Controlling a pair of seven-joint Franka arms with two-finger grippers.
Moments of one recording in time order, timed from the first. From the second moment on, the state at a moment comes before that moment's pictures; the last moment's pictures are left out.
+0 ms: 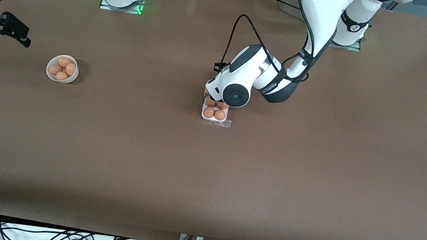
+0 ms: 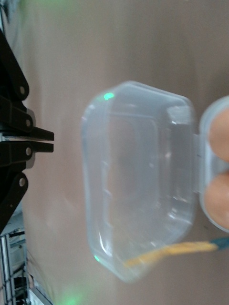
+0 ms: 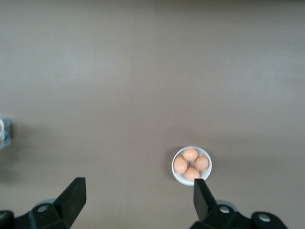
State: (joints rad) left arm -0.68 0.73 -0.05 -1.41 -0.51 1.62 -0.56; right arm 0.15 0.02 -0.16 -1.61 0.02 1.66 -0.04
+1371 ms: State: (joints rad) left arm -0.58 0.73 0.02 -1.32 -0.49 1.85 -0.57; right arm 0.10 -0.02 -0.08 -1.68 -0.04 1.75 -0.04
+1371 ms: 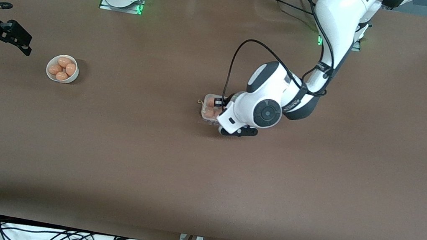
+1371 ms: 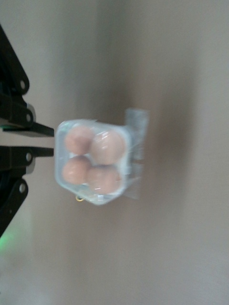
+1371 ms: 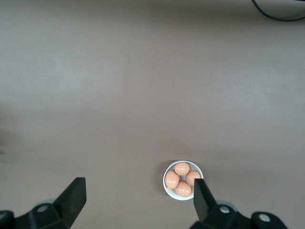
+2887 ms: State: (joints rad) left arm -0.16 0.51 0.10 -1.10 0.09 1.52 -0.22; right arm 0.10 -0.02 -0.07 -1.68 -0.04 1.75 -0.04
